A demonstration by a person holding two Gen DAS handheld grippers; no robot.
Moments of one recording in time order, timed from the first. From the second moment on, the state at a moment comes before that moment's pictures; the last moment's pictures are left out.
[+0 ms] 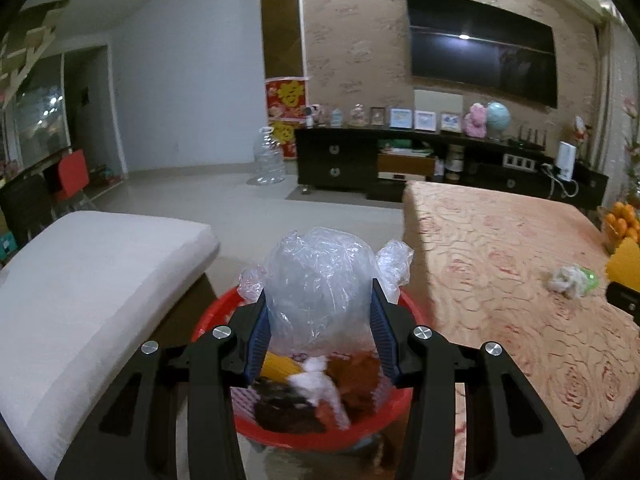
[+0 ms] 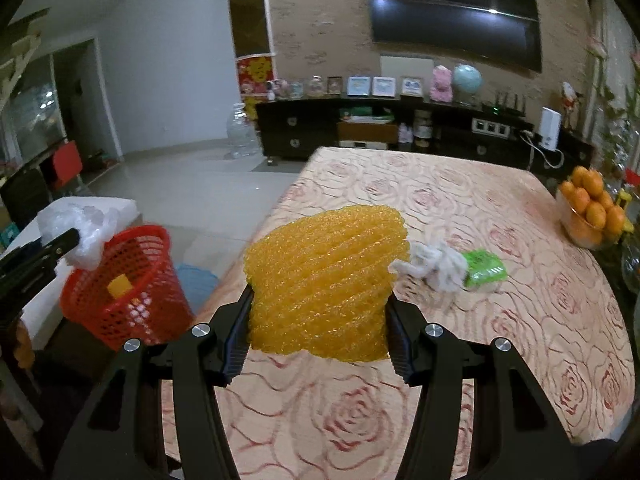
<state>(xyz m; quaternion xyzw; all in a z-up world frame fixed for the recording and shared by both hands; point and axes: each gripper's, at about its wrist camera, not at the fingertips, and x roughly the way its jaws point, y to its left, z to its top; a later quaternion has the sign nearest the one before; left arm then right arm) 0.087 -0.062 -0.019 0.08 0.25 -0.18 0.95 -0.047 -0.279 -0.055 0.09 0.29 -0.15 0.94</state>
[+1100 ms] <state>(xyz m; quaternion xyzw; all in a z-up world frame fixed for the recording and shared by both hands) 0.133 -0.004 -0.044 -0.03 0.33 -0.13 0.94 0.062 -0.171 -0.057 0.05 0.33 -0.03 0.94</state>
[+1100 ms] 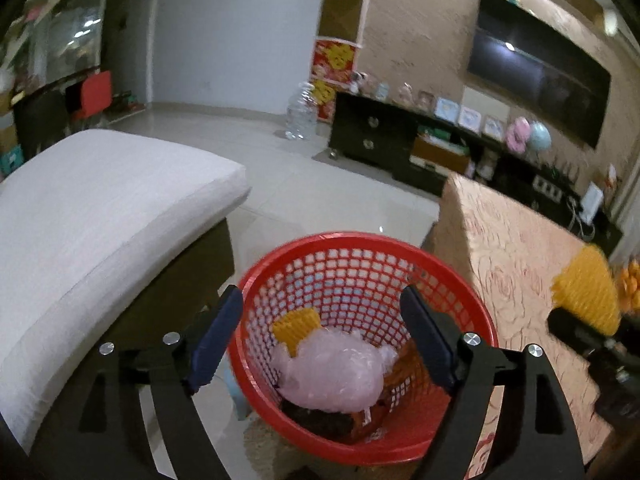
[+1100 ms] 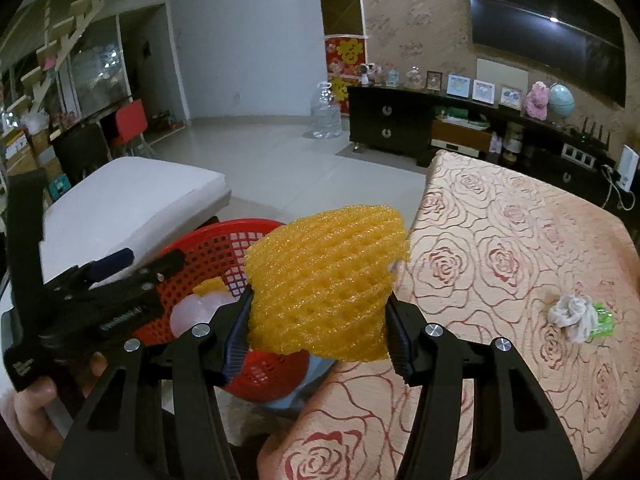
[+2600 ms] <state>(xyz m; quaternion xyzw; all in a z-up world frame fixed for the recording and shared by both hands) 0.128 0.020 -0.031 -0.06 0.28 -0.09 0.95 0.007 -0.216 -0.091 0.04 0.33 -0.08 0.94</state>
